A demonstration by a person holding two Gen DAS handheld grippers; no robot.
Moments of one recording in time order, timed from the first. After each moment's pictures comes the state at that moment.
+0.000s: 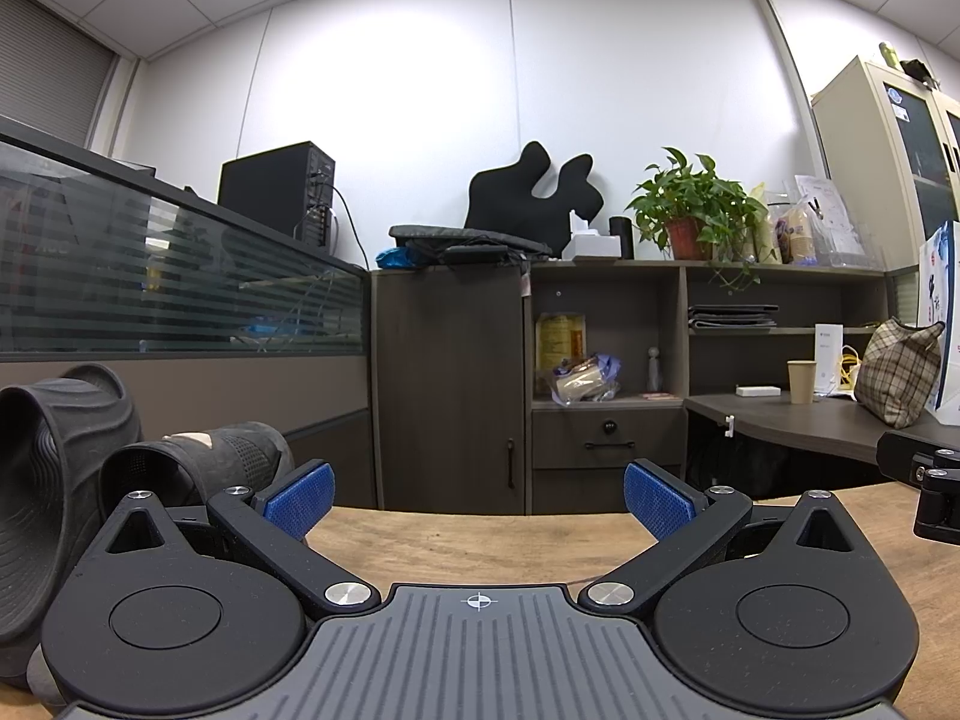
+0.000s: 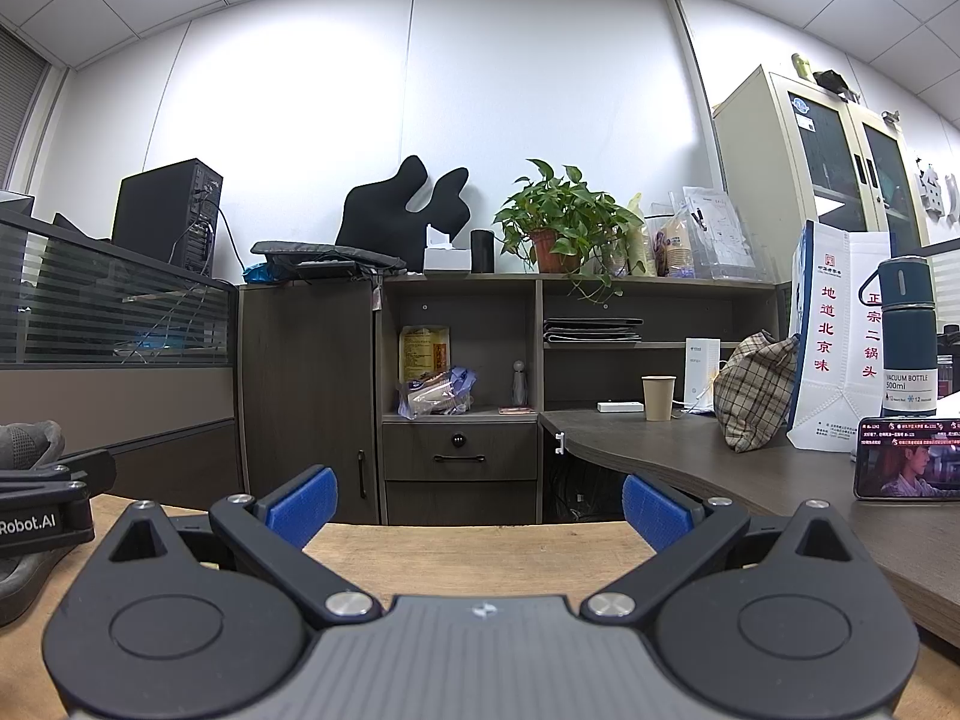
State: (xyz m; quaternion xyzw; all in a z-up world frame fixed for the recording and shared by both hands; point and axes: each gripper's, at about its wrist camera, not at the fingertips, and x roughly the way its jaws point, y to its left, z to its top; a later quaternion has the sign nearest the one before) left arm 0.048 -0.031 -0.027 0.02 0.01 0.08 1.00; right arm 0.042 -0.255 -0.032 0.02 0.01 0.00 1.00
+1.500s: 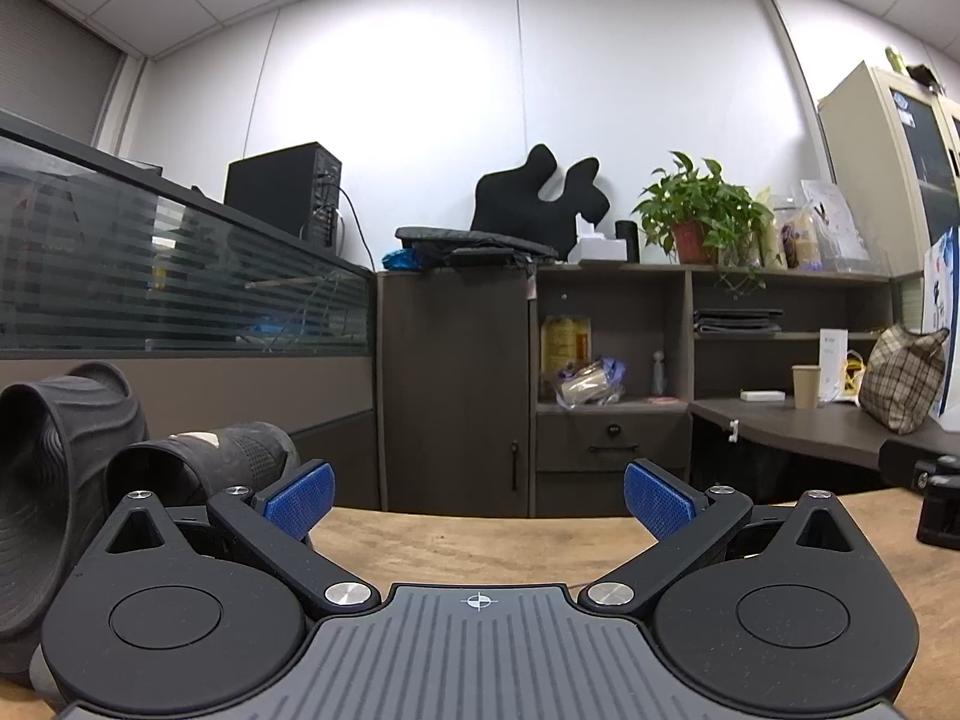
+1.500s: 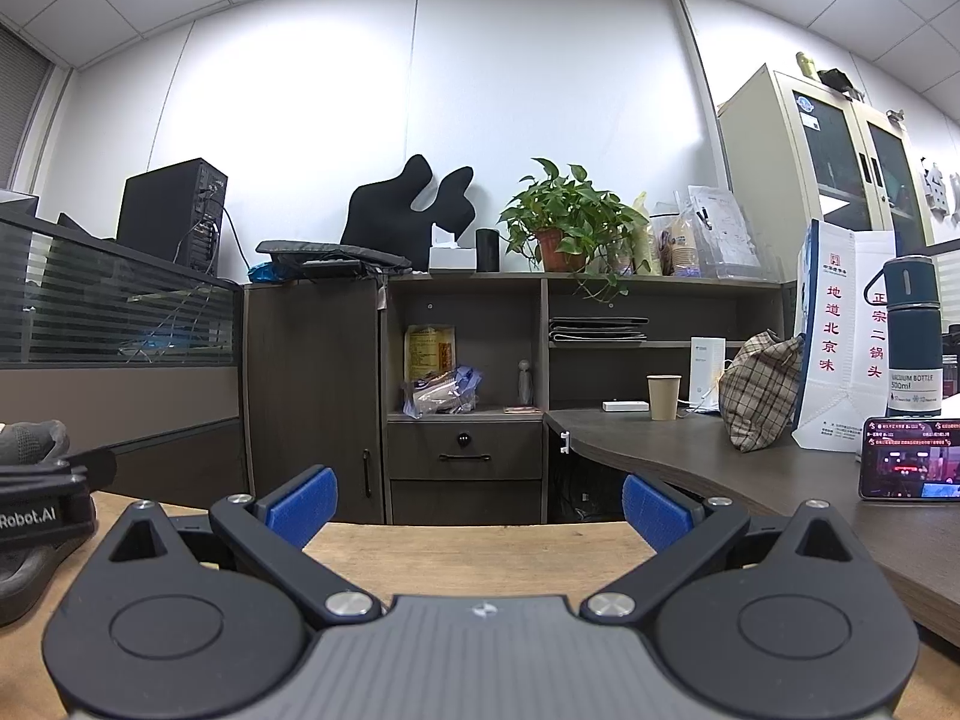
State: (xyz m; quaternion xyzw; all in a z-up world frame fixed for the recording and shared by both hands) left arm 0.047 -0.027 -0.025 0.00 0.00 0.07 1.00; right arm 0.042 -0.251 -0.031 0.02 0.01 0.01 1.00
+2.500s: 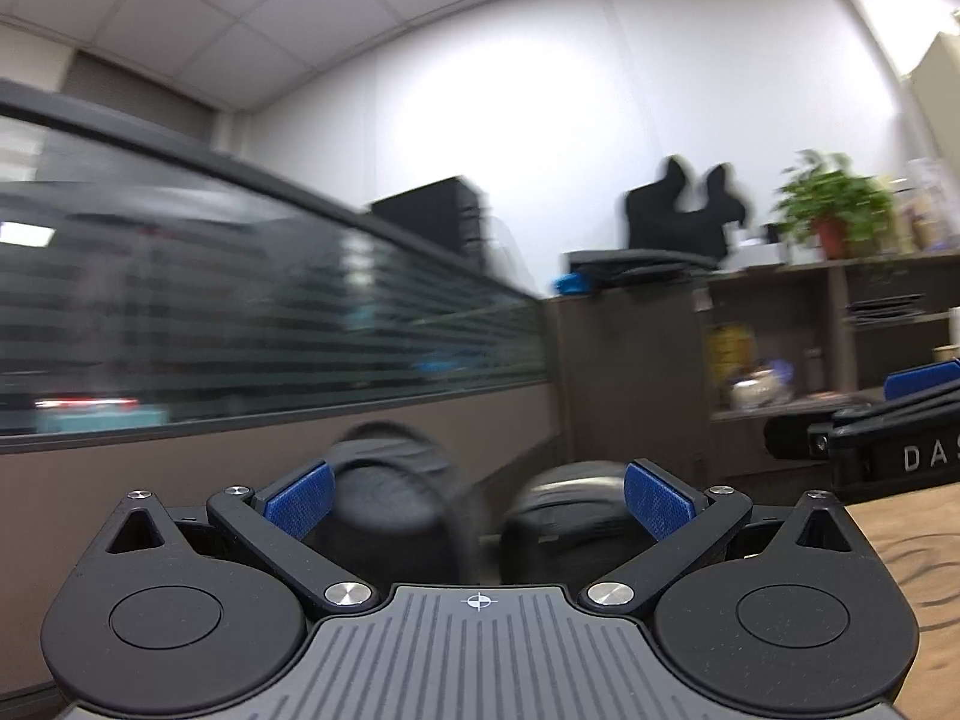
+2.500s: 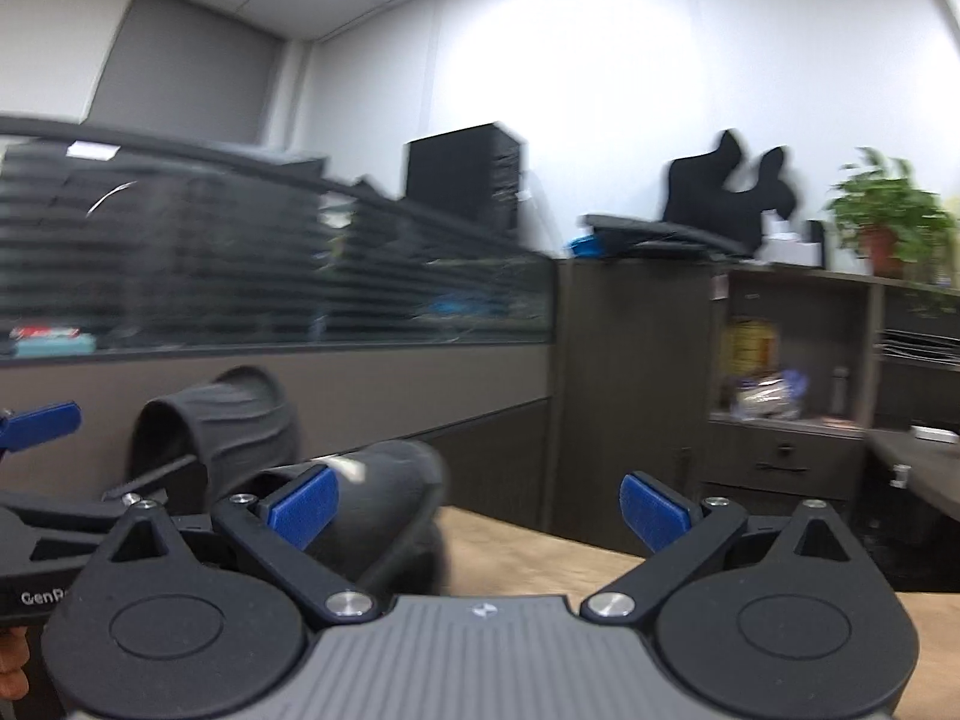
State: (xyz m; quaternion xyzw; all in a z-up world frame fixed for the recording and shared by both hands) left arm -0.017 0.127 -0.007 0.06 -0.01 0.23 0.97; right arm 0.075 -0.029 0.031 -0.04 0.07 0.31 0.95
